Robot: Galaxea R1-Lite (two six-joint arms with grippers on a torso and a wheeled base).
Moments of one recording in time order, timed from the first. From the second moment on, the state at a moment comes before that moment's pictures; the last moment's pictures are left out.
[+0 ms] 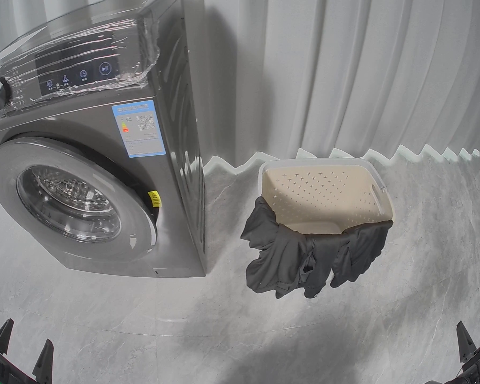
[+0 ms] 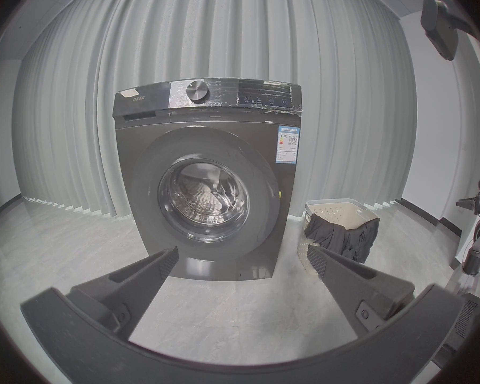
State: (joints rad) left arm 0.00 0.02 -0.02 0.00 -0.01 -0.03; right arm 0.00 0.02 -0.02 0.00 0.02 -0.01
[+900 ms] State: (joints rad) left arm 0.00 0.02 -0.02 0.00 -0.01 -0.03; right arm 0.00 0.02 -0.02 0.00 0.02 -0.01
